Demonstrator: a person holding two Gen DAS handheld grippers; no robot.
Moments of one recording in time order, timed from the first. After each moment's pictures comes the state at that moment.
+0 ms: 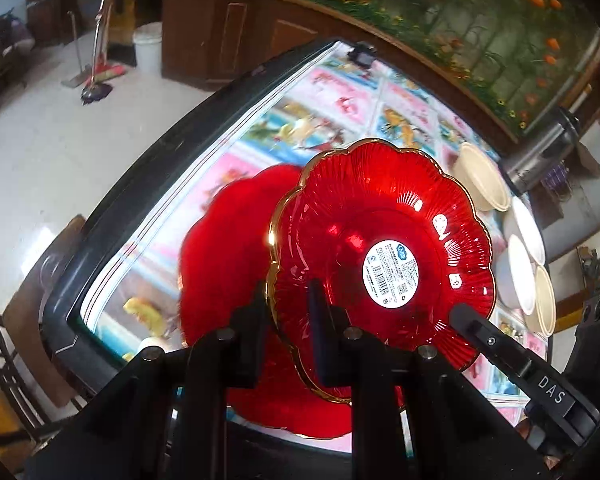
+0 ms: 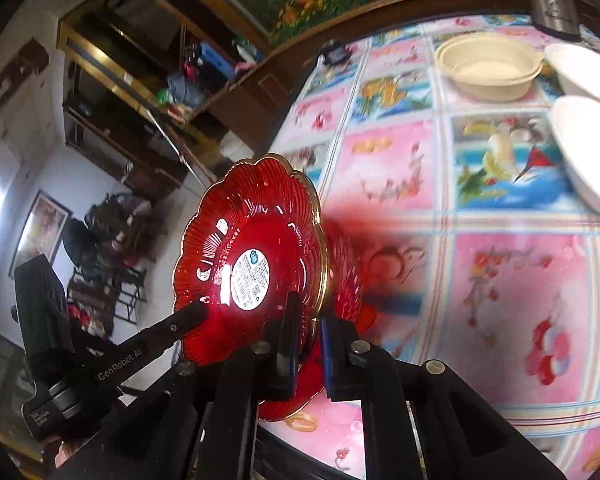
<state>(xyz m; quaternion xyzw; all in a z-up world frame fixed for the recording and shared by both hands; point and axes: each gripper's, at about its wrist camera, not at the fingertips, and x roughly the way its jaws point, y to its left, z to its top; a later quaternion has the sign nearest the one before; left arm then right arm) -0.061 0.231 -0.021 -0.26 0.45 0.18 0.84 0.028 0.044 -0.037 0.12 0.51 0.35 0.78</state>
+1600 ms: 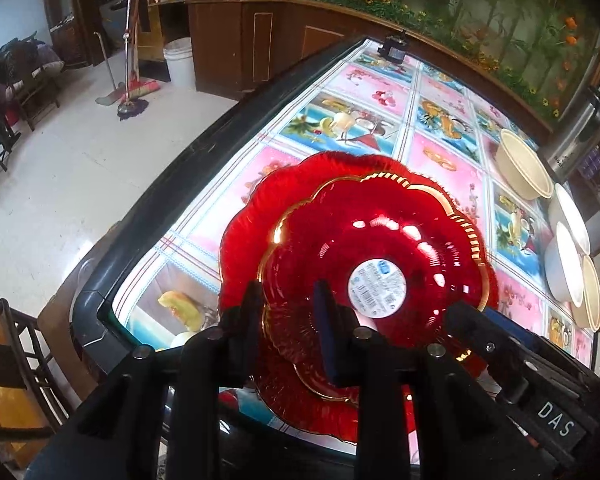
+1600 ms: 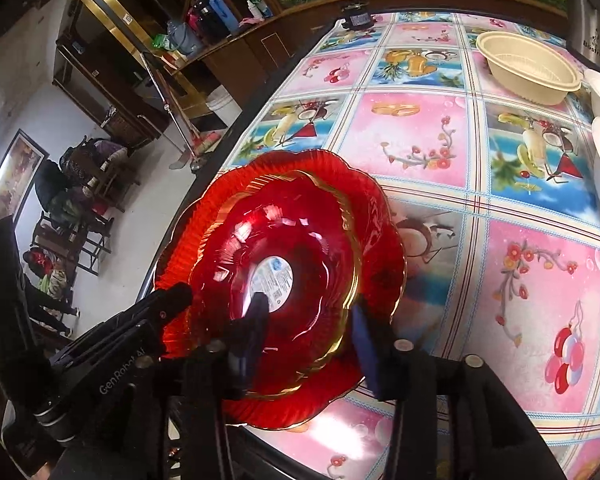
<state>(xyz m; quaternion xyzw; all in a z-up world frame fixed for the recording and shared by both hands) -0.074 0.221 -0.033 -0.20 0.45 0.24 0.84 0.014 0.087 -0.054 0.01 0.53 0.34 0.78</state>
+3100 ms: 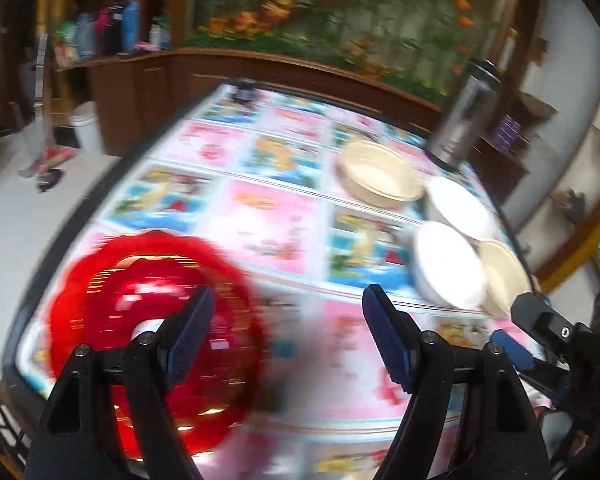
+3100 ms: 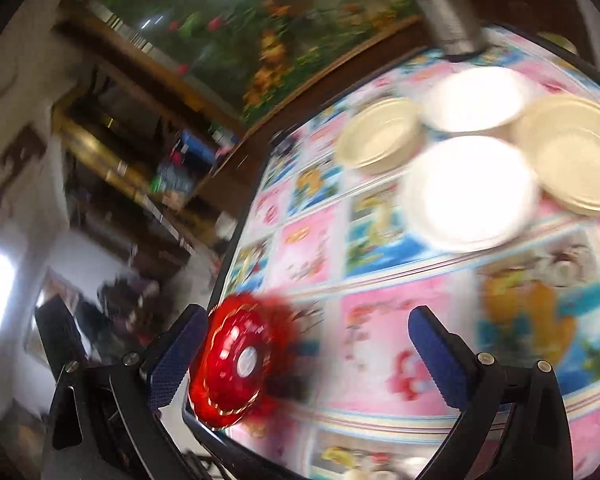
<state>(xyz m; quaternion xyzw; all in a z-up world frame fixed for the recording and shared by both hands) 0.013 0.090 0.025 -0.15 0.40 0.09 0.90 0.051 -0.127 -0.006 0.25 0.43 0.29 0.82</state>
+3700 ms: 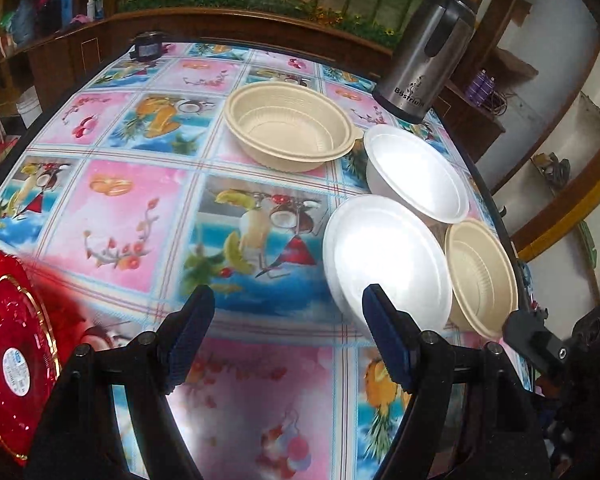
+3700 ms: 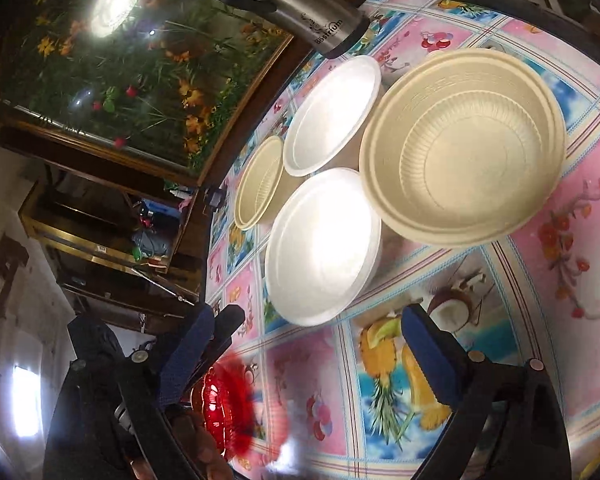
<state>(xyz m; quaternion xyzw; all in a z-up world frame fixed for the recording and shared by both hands) 0.114 0.011 -0.017 -0.15 0.46 0.02 0.88 0.118 -0.231 -0.060 0.38 0.46 0.21 0.78</state>
